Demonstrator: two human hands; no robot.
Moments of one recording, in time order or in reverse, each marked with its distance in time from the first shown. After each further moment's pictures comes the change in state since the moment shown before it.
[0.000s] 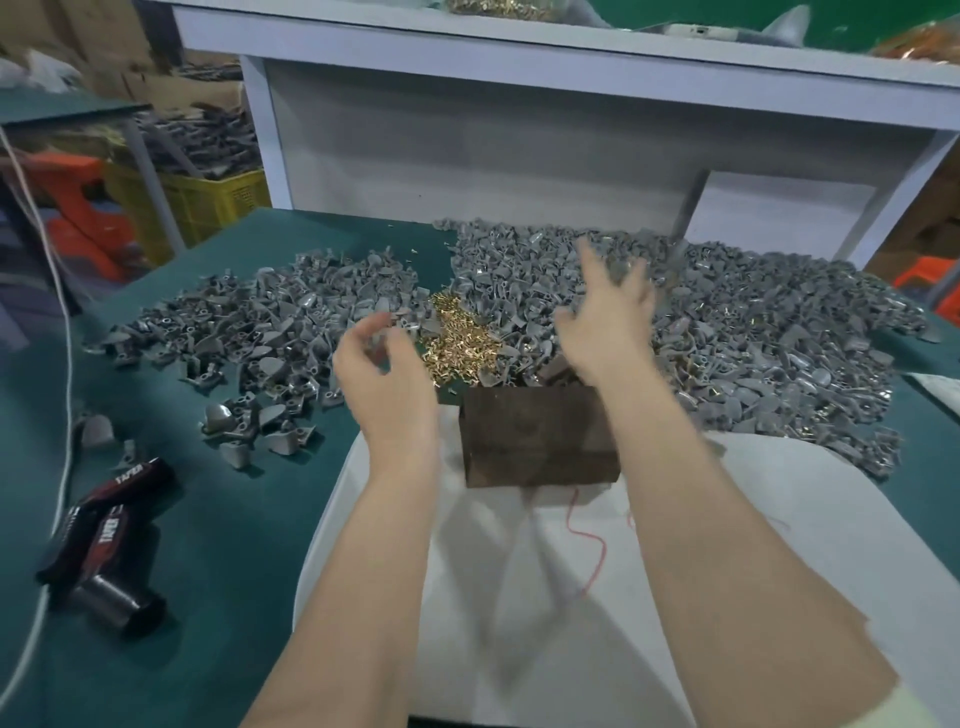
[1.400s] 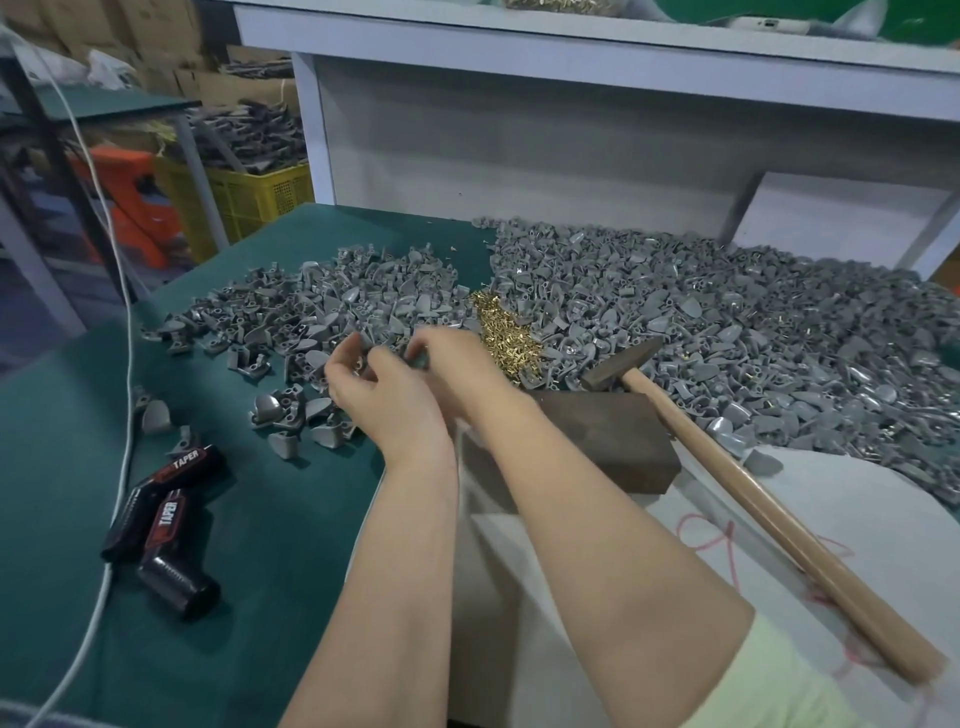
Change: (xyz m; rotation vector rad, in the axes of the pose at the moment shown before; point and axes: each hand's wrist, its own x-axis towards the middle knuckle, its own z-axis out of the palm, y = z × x) left_hand 0.022 -0.006 -0.014 -0.254 0.292 -0.128; right_hand -0.039 -0.089 0.088 0.008 -0.426 -0.533
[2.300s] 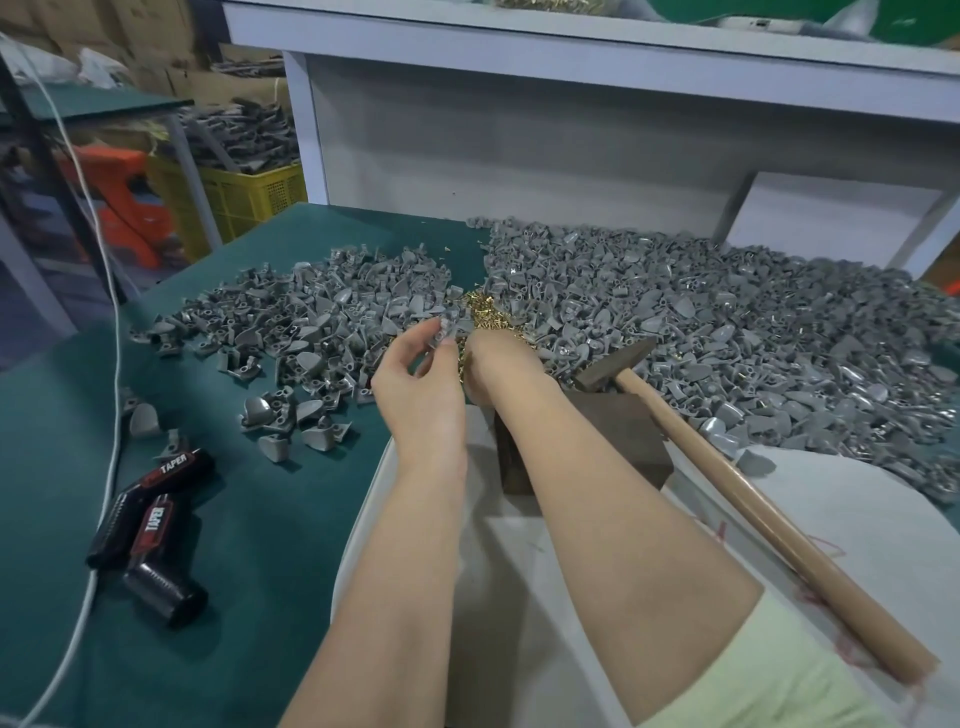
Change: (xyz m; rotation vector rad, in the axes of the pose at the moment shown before) left_hand -0.013 -0.009 0.005 0.110 -0.329 0.028; right_hand 0.014 0.031 -0.012 -0.284 -0.142 0.312
